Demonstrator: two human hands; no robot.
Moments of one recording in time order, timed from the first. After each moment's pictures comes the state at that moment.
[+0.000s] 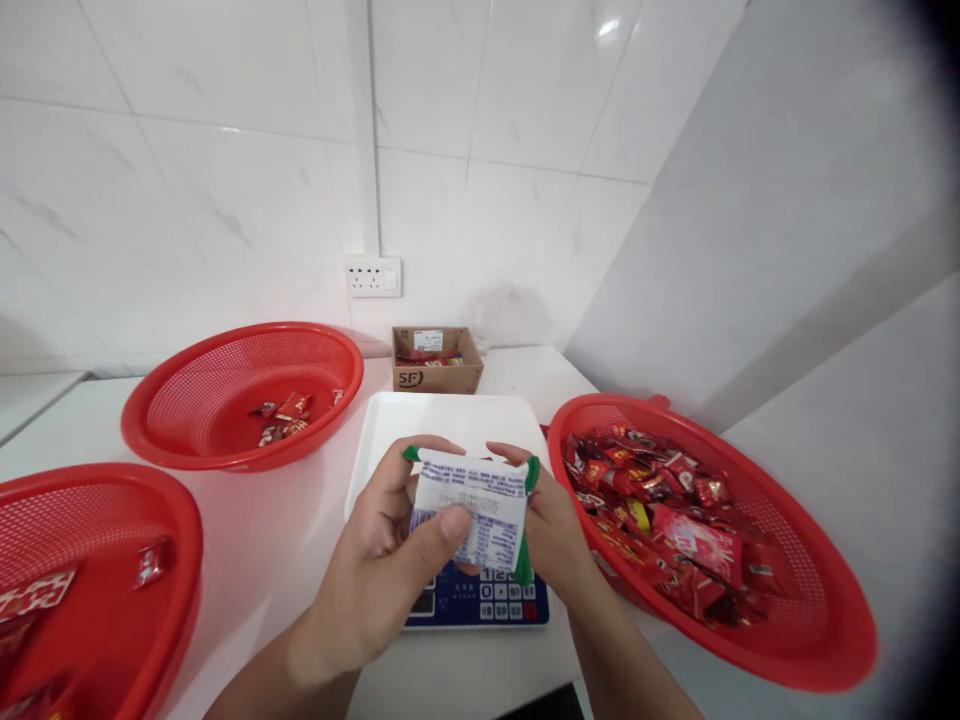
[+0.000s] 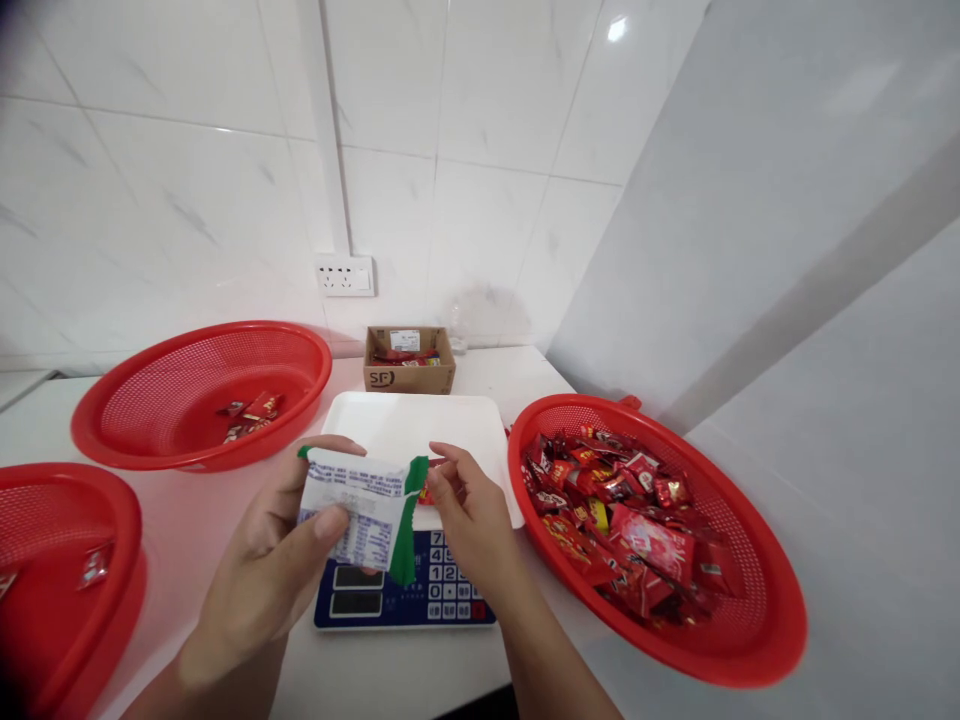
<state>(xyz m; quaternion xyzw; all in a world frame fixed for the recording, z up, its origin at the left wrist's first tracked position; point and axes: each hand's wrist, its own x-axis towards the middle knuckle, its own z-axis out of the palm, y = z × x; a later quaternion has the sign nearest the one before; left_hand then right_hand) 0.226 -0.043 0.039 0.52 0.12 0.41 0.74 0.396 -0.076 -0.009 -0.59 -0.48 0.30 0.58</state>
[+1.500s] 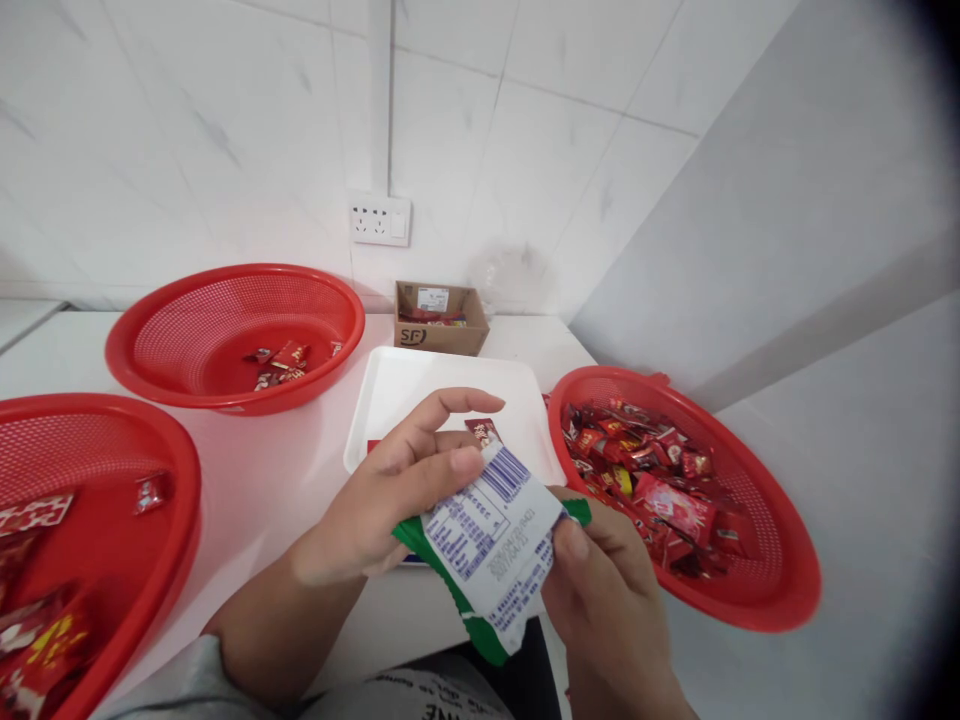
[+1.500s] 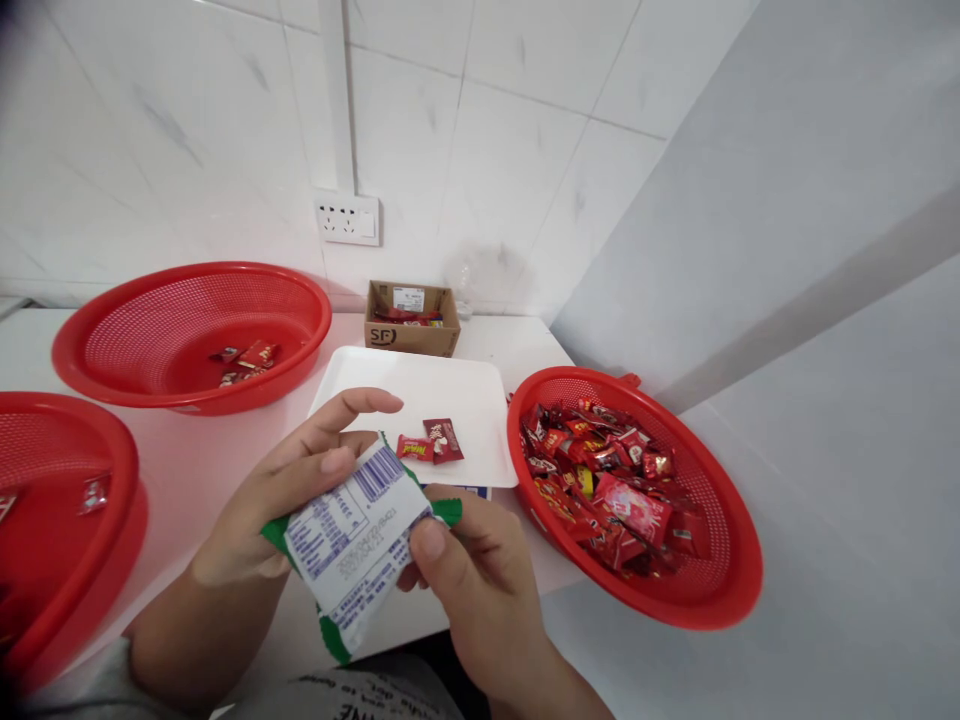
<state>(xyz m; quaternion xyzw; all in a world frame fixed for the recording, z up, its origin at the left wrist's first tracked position) 0.228 -0.038 0.049 0.41 0.05 0.30 0.86 0.359 -0.140 0.019 -0.43 -0.46 0.42 0.65</state>
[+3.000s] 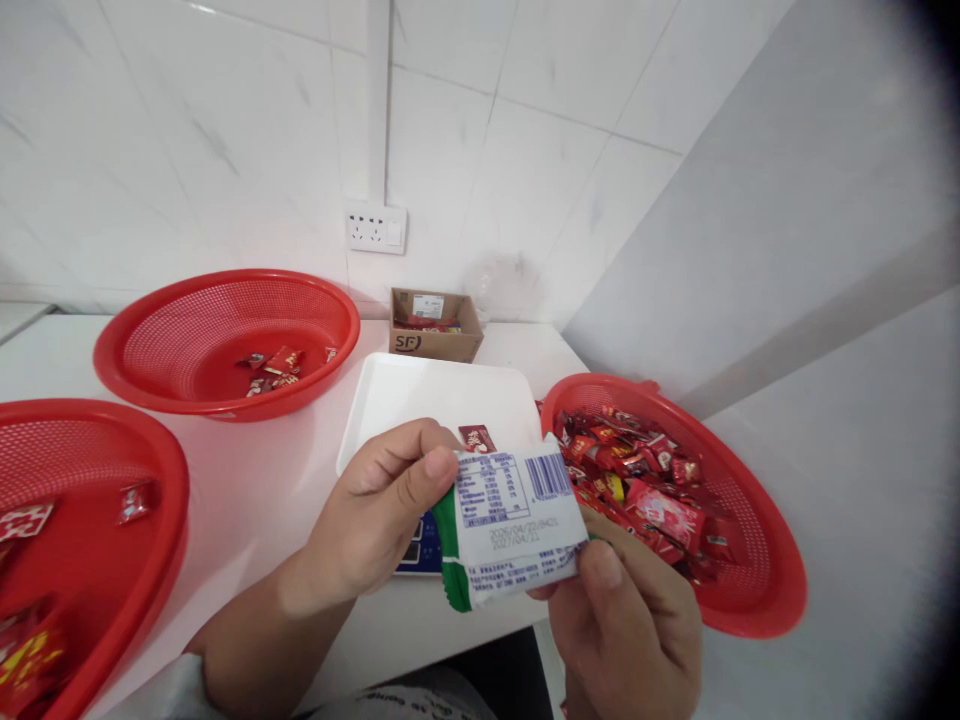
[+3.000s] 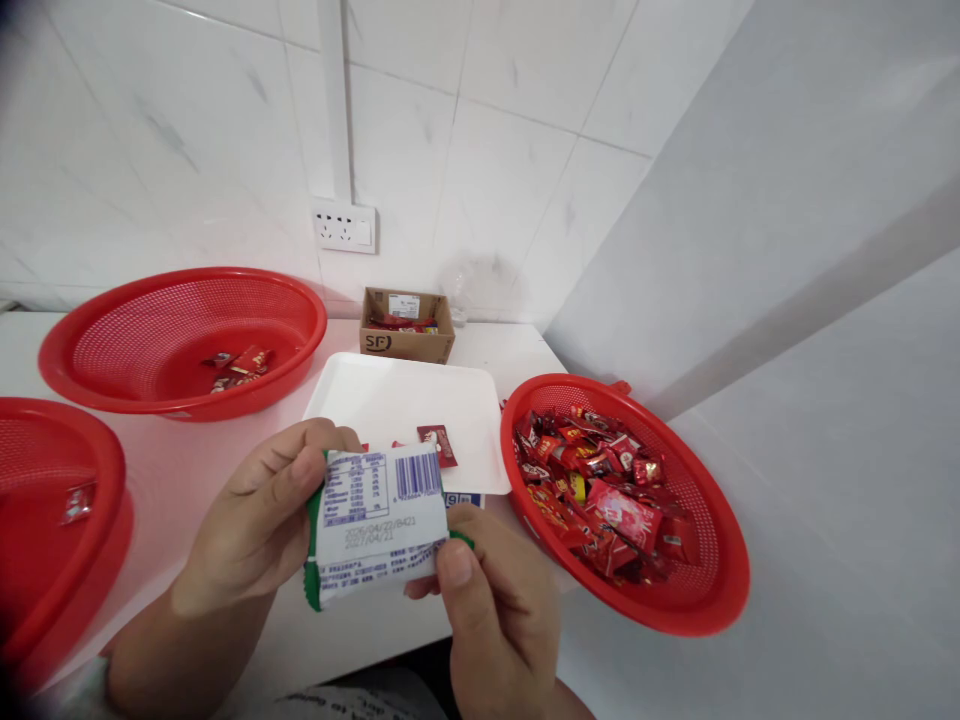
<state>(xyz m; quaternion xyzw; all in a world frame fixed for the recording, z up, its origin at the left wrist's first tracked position) 0.229 -0.046 0.048 0.44 0.10 0.41 0.79 0.349 -0.146 0.038 -0.47 -0.50 0.21 0.70</state>
